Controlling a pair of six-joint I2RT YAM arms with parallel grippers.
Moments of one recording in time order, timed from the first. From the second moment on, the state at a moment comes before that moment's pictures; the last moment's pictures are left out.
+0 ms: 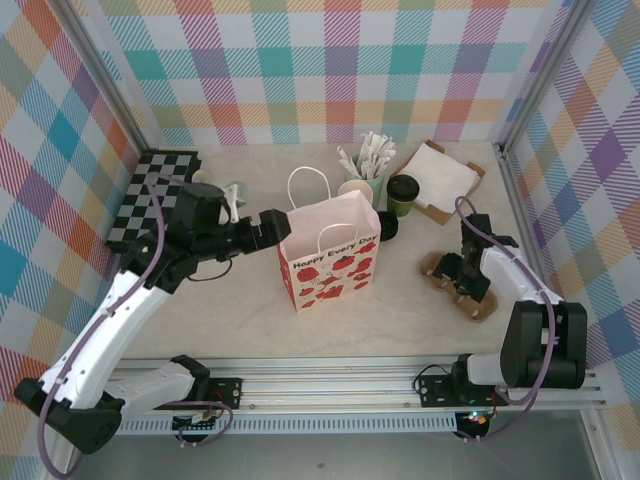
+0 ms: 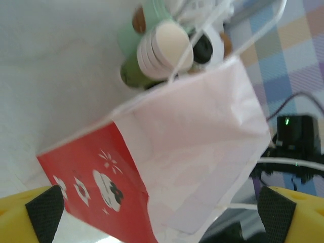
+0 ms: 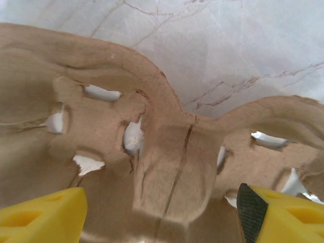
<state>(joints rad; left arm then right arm) -0.51 1.03 1.27 -0.83 0.18 -0.73 -0.03 1.36 0.80 -0.83 0.01 0.56</state>
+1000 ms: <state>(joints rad) -0.51 1.00 1.04 -0.57 -0.30 -0.89 0.11 1.39 0.82 -0.85 0.01 0.47</state>
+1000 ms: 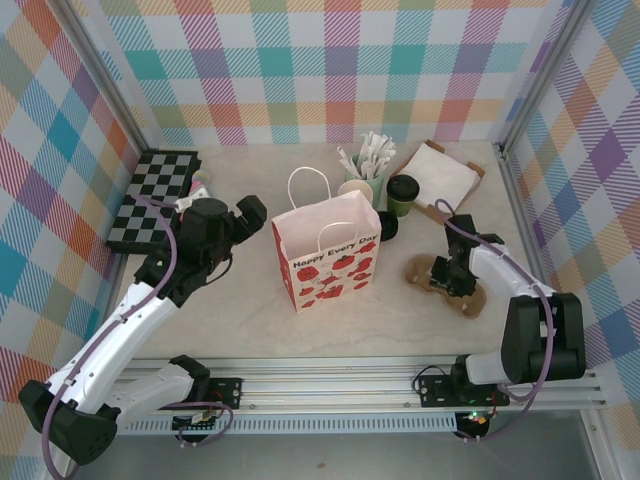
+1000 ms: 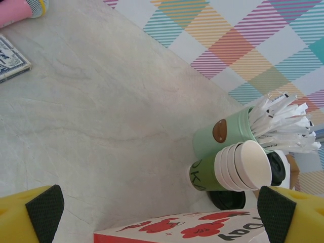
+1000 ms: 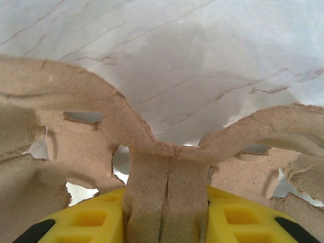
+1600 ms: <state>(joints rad) -0.50 1.10 1.09 -0.55 -0.28 -0.85 0.22 1.65 1.04 -0.89 0.01 0.19</state>
